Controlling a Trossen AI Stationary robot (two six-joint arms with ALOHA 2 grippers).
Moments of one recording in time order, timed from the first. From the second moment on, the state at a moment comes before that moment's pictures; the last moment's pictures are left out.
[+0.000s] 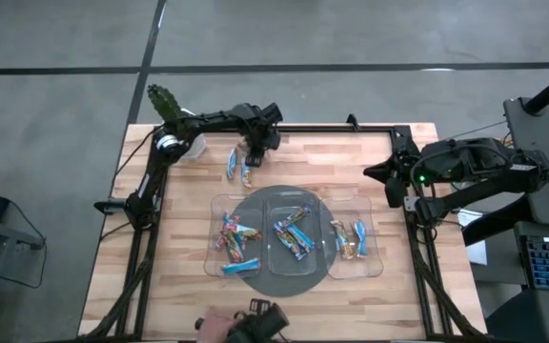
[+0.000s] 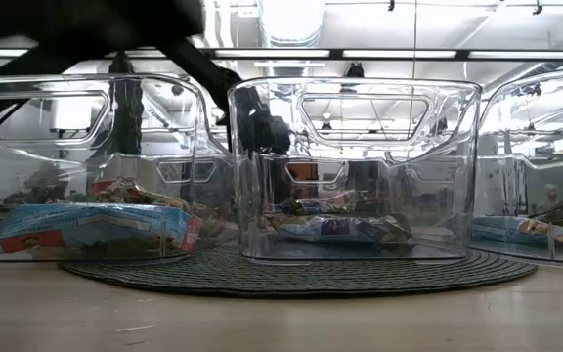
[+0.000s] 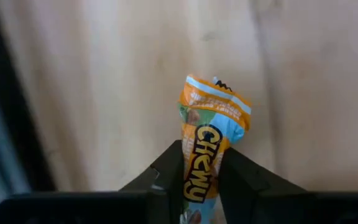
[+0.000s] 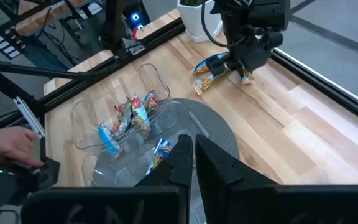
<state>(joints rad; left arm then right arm) 0.62 2.22 1.78 -0.92 0.00 0.78 0.17 0.90 1.31 -1.00 0.35 0.63</state>
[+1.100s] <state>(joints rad) 0.33 1.88 1.99 -0.56 0.63 0.41 0.17 0.63 1.30 -1.09 0.37 0.48</state>
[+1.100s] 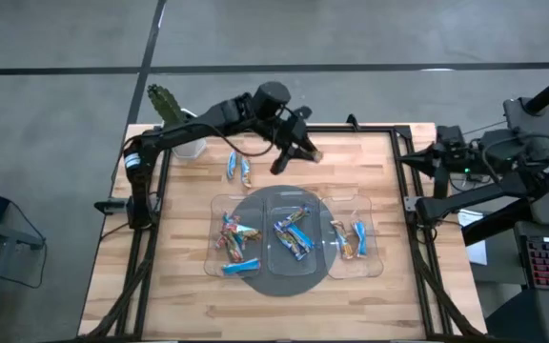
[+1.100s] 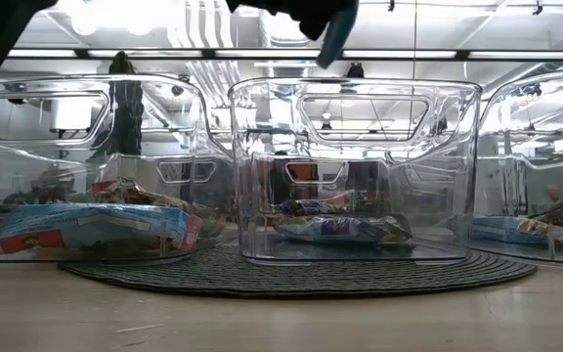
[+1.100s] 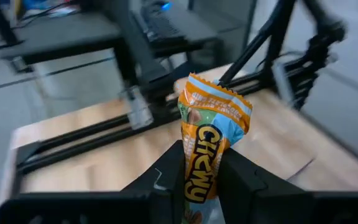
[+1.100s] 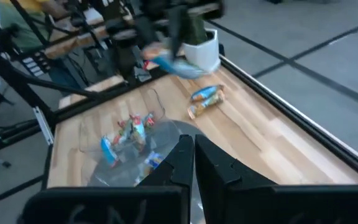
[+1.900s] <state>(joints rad) 0.16 2.02 1.47 0.67 0.56 -0.23 0.17 0.59 1.30 -1.20 0.42 0.55</state>
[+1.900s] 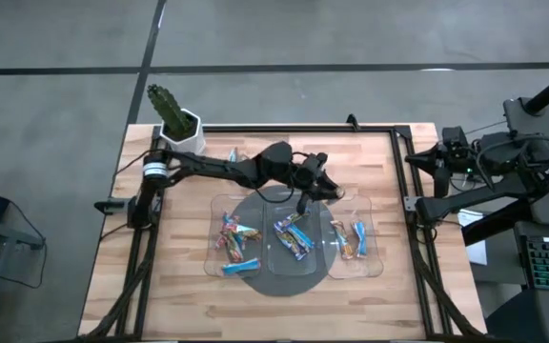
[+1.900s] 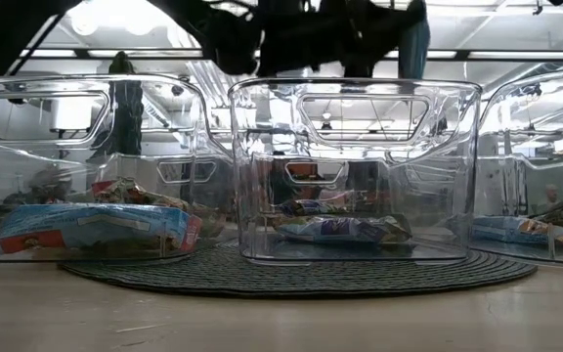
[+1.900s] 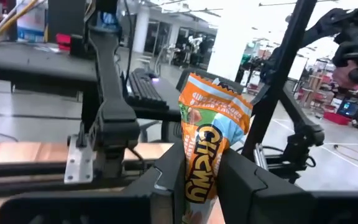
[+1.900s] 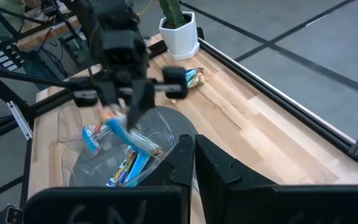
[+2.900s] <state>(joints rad) 0.12 2.12 1.71 0.36 0.56 -0.24 0.17 0.60 1.30 -1.20 0.45 0.56</state>
